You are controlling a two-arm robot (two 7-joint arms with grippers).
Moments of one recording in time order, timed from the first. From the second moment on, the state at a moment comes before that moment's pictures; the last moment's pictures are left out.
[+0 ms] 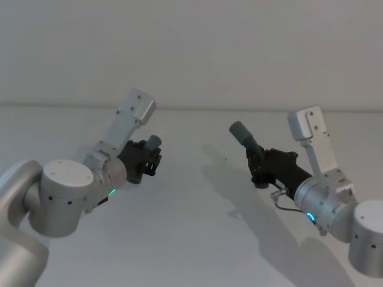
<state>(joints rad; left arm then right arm) -0.41 0.24 0.48 -1.54 -0.17 0.62 -0.10 0.19 0.27 -0.29 -1.65 0.19 0.41 0.21</state>
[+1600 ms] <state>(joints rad) -0.52 0.52 0.59 -1.55 -0.18 0.43 -0.62 0.23 0.66 -0.38 -1.57 0.28 -0.14 0.84</state>
